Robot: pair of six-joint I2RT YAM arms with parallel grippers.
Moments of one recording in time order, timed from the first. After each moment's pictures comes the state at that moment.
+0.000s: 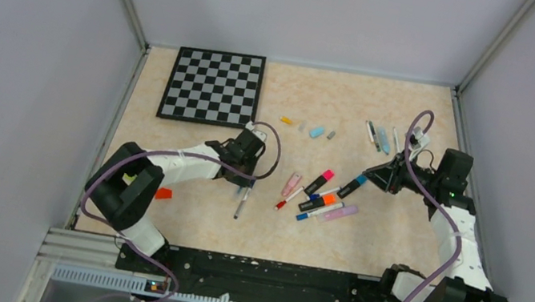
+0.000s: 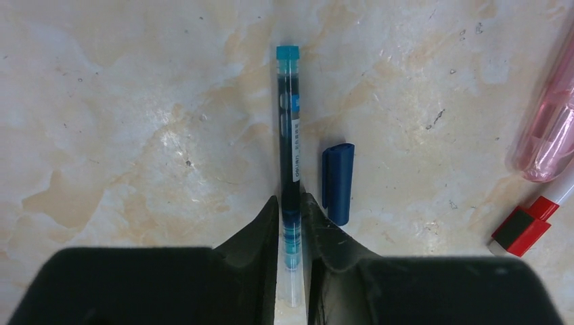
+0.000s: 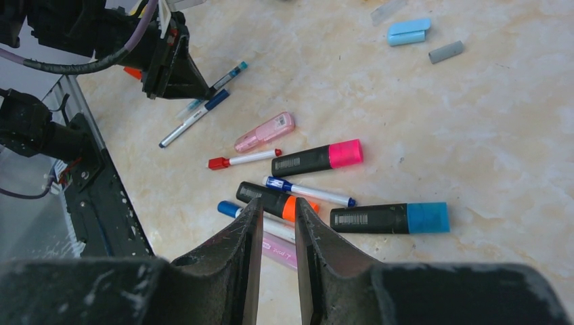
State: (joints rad) left arm -0.66 1.59 0.86 -0.34 -0.12 -0.36; right arm -0.21 1.05 0.67 -0.31 -1.11 -0.17
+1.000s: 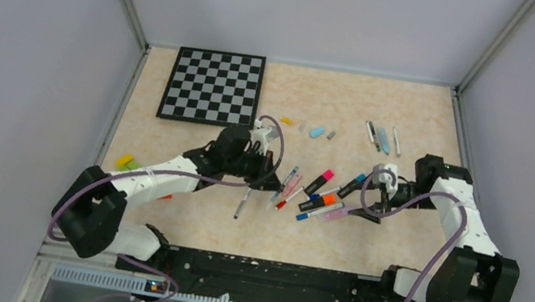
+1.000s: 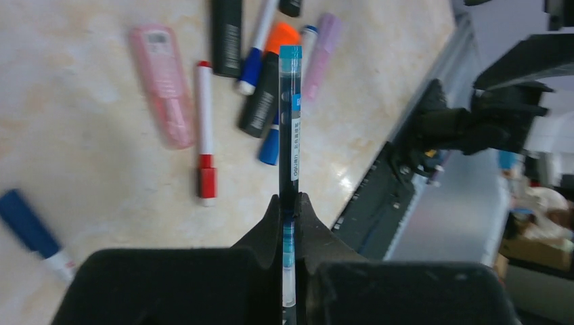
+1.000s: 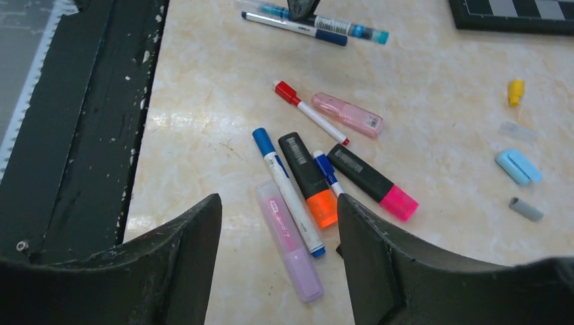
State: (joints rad) left arm -0.66 1.32 0.75 -0.04 0.46 -0.50; right arm -0.08 1.23 0.86 -1.28 -1.22 -1.77
